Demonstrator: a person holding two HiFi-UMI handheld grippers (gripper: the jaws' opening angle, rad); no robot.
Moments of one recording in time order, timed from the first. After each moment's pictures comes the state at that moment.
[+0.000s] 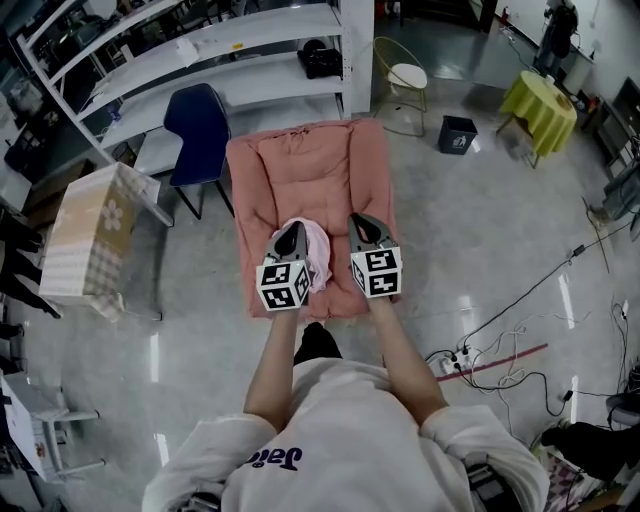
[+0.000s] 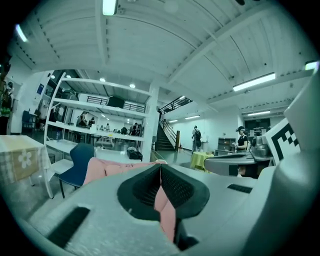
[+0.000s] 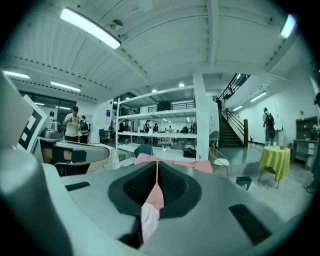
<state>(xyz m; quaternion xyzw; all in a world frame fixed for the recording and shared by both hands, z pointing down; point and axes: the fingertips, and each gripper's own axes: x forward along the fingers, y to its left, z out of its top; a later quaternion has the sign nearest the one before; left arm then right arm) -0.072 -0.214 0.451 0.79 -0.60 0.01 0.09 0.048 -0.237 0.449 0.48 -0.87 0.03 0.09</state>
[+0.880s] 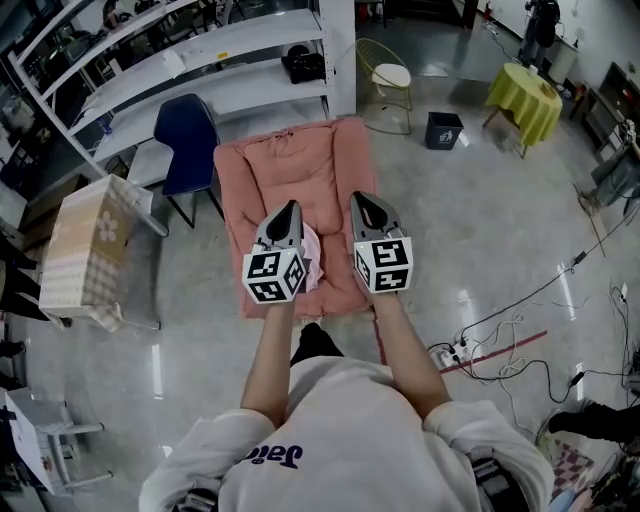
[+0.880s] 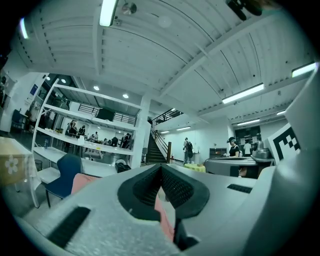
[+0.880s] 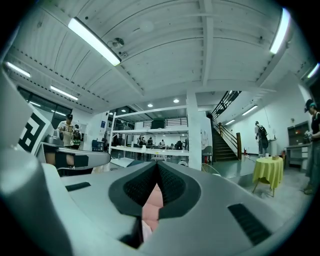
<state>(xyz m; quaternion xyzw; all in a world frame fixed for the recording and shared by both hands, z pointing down) -0.038 -0.199 0.356 0.82 -0.57 -0.05 0.05 0.085 -0.208 0.347 0.52 -0.86 -0.02 0.01</state>
